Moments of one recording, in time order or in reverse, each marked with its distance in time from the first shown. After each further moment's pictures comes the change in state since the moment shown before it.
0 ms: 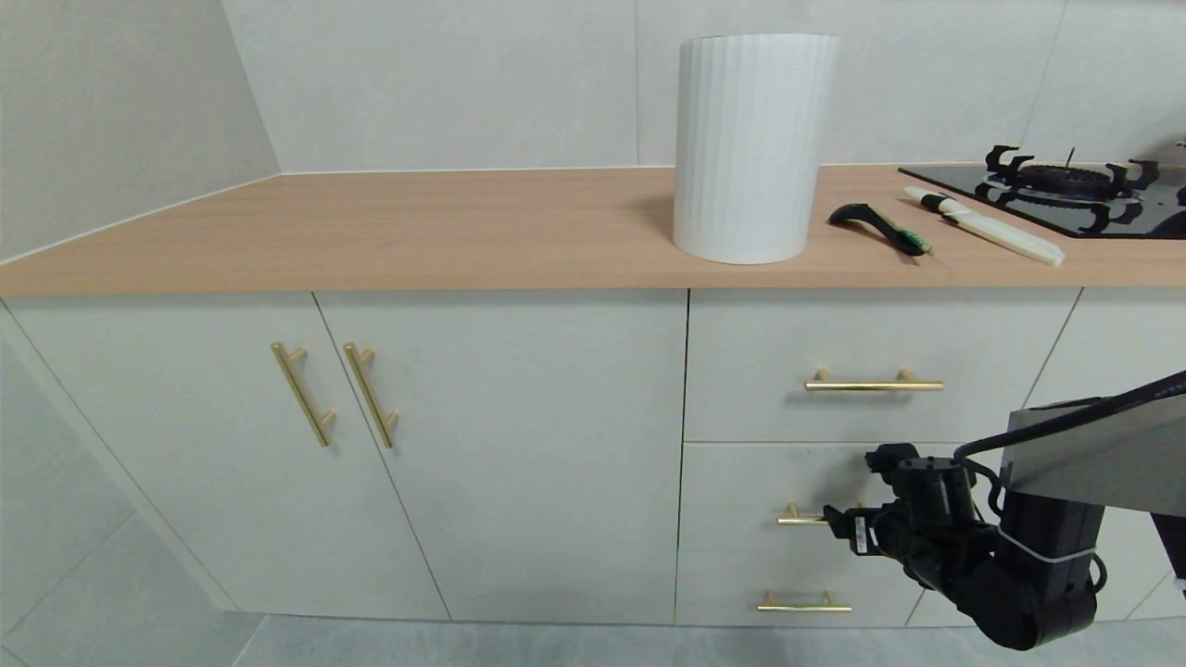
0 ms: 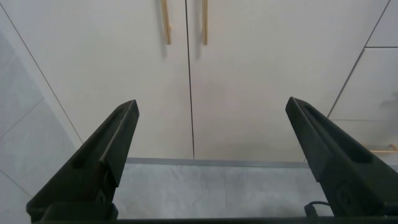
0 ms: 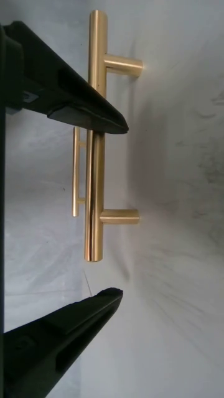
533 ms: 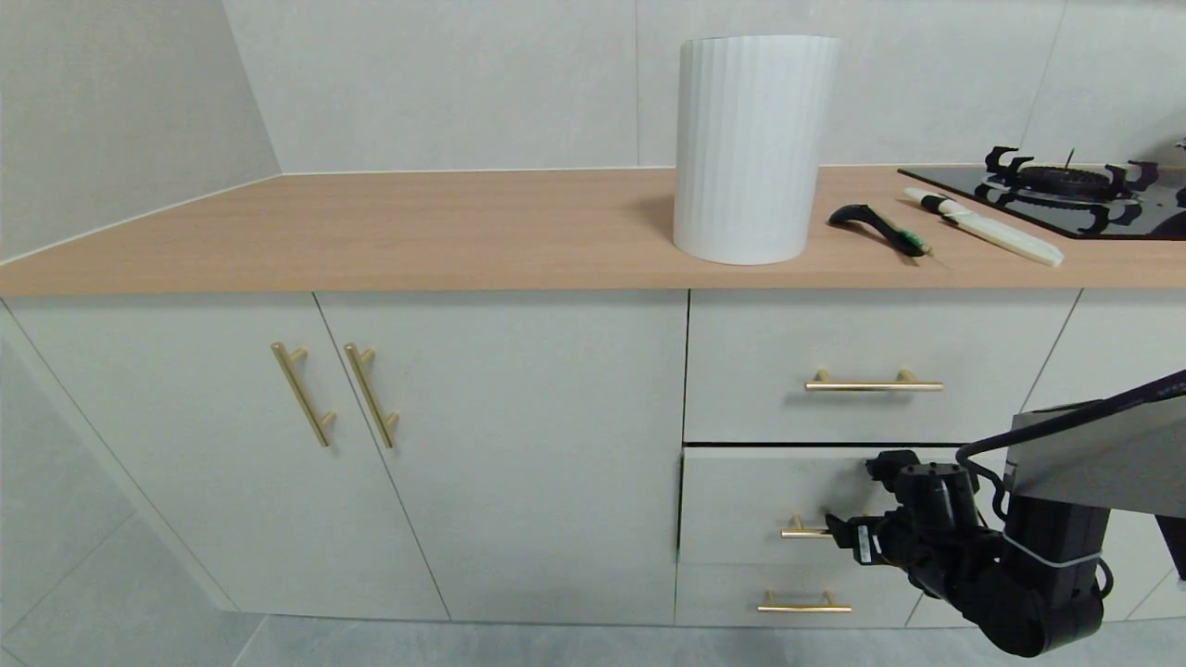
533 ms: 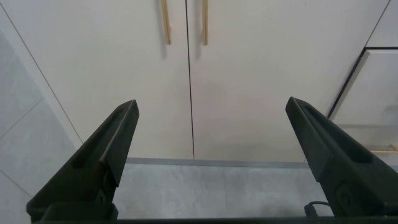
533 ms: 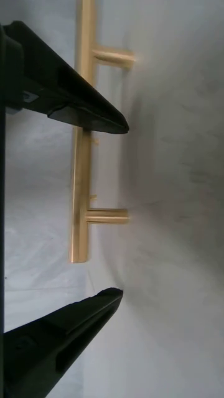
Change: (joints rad) left arm 0.000 0.000 0.000 0.000 0.000 0.000; right arm 0.002 0.004 0.037 0.022 0.003 -0.017
